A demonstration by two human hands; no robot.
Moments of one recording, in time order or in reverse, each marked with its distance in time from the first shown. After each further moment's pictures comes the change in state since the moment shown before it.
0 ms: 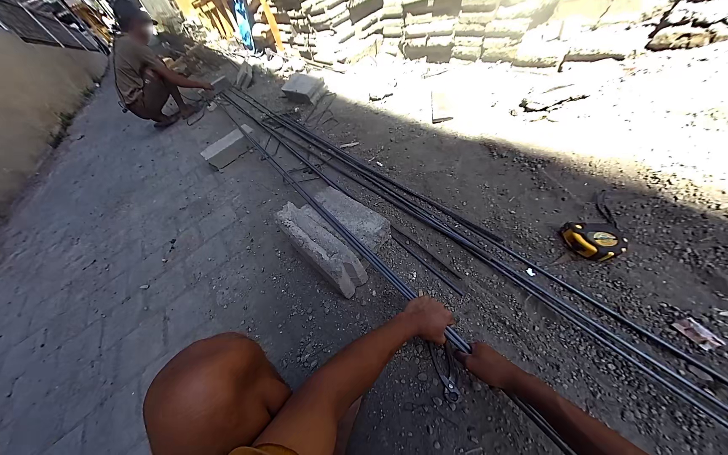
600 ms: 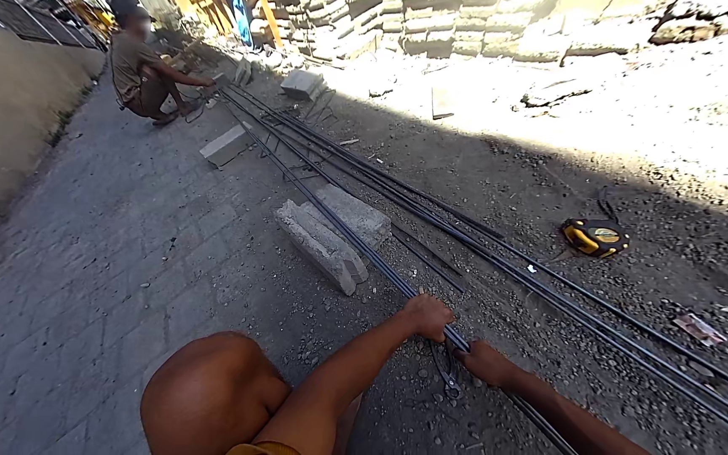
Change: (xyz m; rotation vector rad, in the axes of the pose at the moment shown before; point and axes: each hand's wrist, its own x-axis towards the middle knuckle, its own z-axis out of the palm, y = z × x) left_hand -0.002 0.001 0.003 0.016 -0.010 0.008; right_hand 0.001 -0.001 0.006 -0.042 0.000 -0.007
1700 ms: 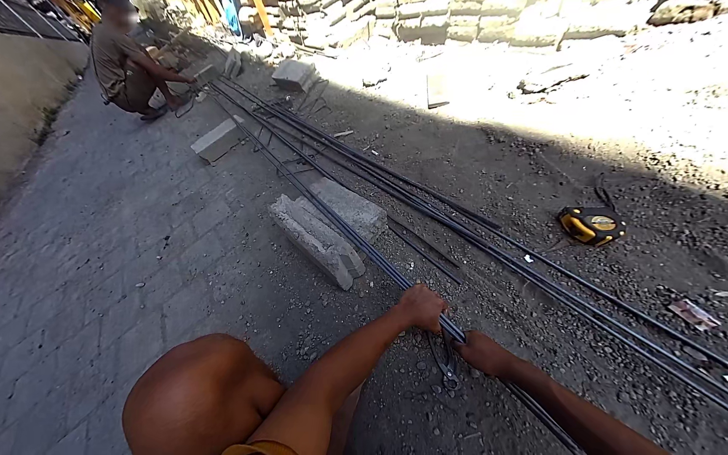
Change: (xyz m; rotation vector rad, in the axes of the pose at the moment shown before) left_hand 0.002 -0.006 0.007 -0.029 0.062 -0.051; right_hand -0.001 -0.005 -0.003 -0.032 -0.008 -0.027
